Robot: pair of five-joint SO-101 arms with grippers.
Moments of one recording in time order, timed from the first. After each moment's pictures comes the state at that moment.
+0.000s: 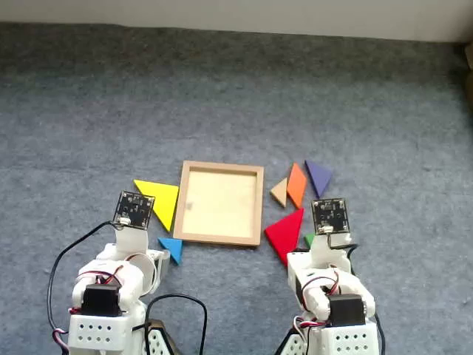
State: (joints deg) left arm -3.0 -101.8 96.0 75.4 -0.7; right arm -9.6 -104.3 96.0 71.0 3.2
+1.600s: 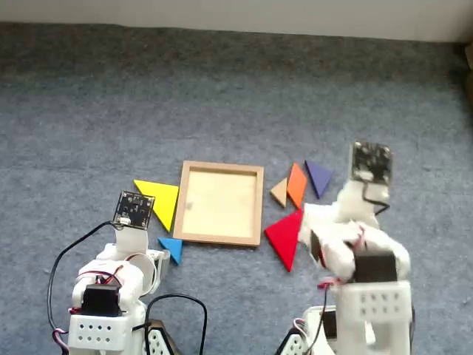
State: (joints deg) left arm -3.0 -101.8 96.0 75.4 -0.7; right arm -8.1 -63.7 50.3 75.4 -7.6
